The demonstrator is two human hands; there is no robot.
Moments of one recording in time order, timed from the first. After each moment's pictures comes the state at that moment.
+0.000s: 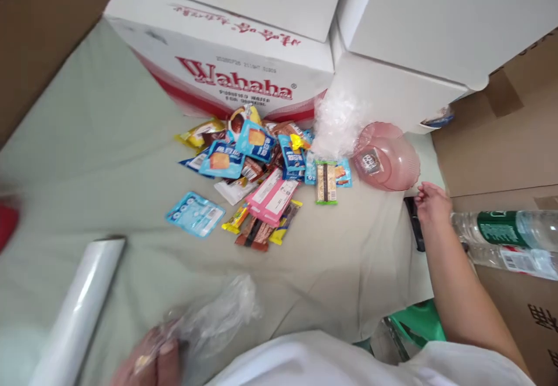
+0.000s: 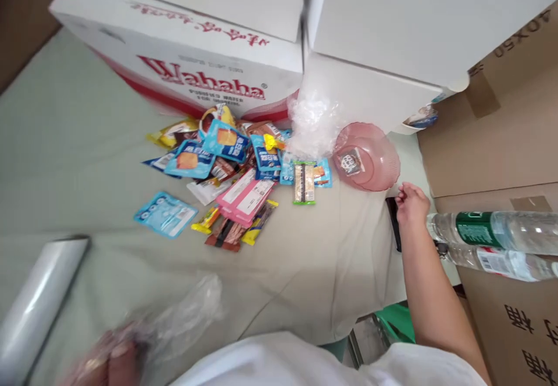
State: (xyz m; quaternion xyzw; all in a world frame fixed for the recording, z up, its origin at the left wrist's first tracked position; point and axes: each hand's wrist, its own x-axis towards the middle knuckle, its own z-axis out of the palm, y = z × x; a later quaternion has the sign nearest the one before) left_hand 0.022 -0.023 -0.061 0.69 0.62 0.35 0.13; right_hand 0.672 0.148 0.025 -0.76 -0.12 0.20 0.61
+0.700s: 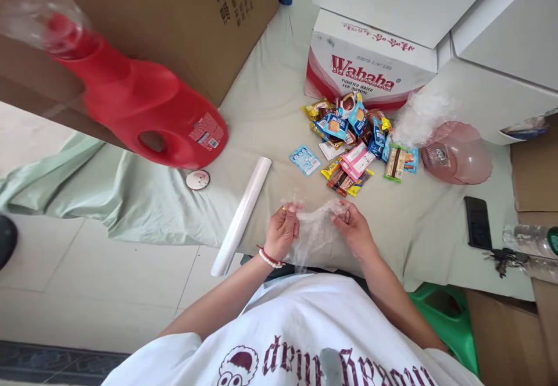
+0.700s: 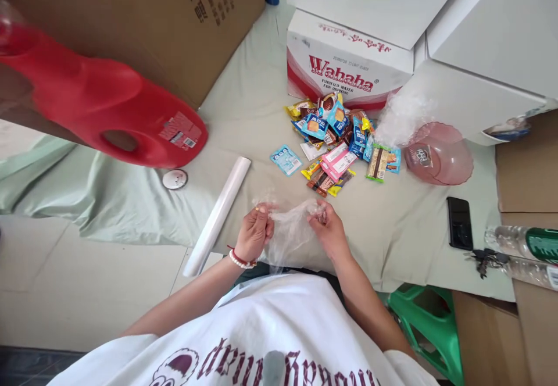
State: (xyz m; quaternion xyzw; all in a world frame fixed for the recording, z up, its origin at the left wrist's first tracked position) left_hand 0.080 0.009 0.009 0.30 0.56 0.46 0.62; right_hand 0.283 0.025 0.015 -0.62 -0.37 0.59 0.36
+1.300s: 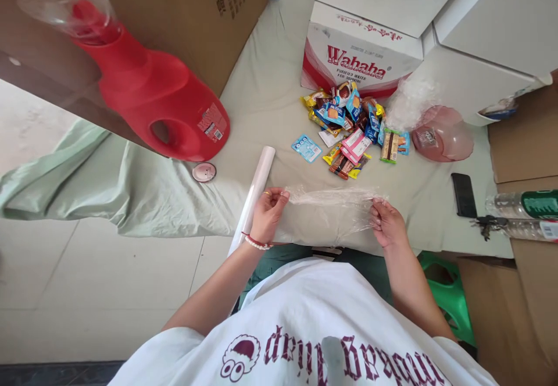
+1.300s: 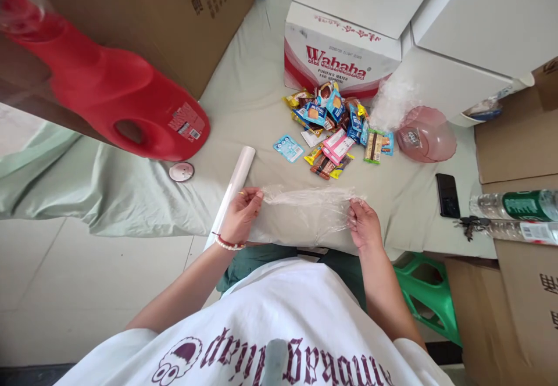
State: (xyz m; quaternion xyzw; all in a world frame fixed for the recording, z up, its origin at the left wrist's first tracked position) left_hand 0.020 0.006 0.014 0.35 0.60 0.48 0.54; right_hand 0.322 -0.009 0.048 -0.64 -0.15 0.57 0.49
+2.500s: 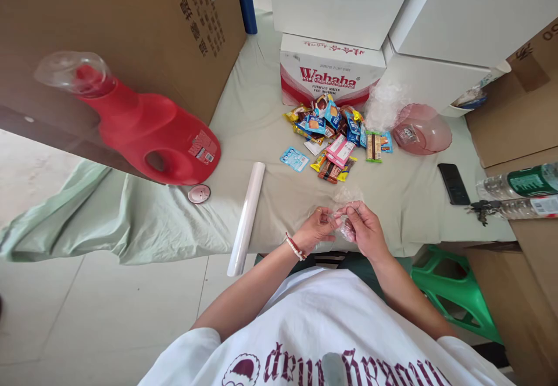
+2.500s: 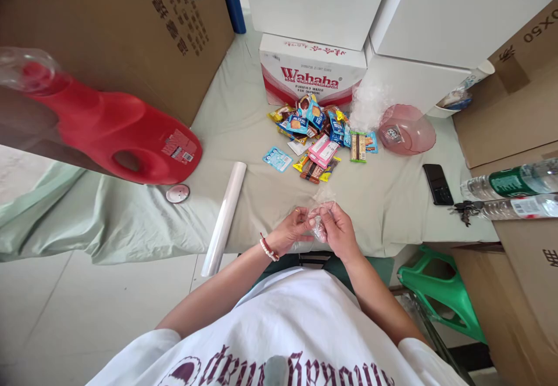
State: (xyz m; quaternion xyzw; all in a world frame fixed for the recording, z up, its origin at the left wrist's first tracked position) left_hand 0.118 -0.005 0.019 0.32 0.43 0.26 0.81; right_hand 0.272 -0.036 0.065 -0.58 -0.37 0.55 0.47
